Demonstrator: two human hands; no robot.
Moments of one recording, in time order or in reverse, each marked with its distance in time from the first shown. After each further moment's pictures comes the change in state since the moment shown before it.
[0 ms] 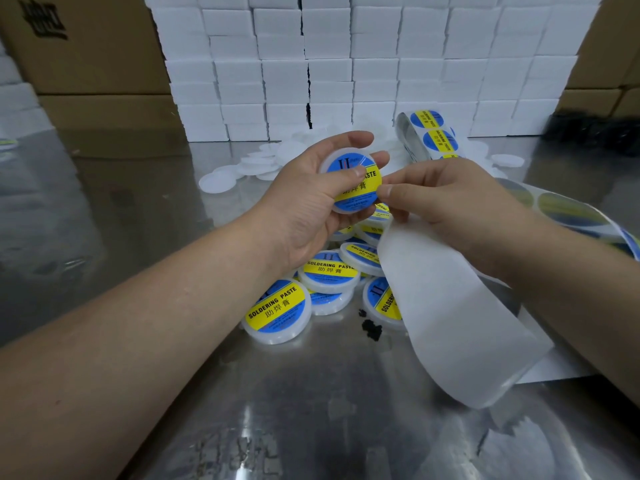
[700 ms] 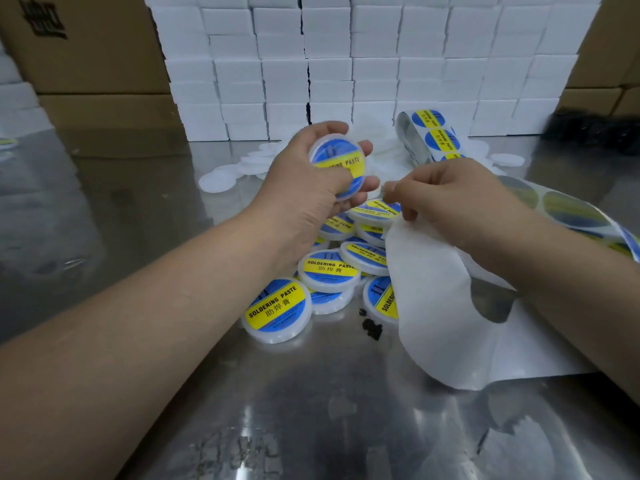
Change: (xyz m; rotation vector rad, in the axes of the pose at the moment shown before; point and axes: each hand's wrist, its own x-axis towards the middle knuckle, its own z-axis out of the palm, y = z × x) left_hand 0.002 0.004 0.003 0.144 0.147 0.098; right_hand 0.003 0.003 -0.003 -0.210 0.110 0.017
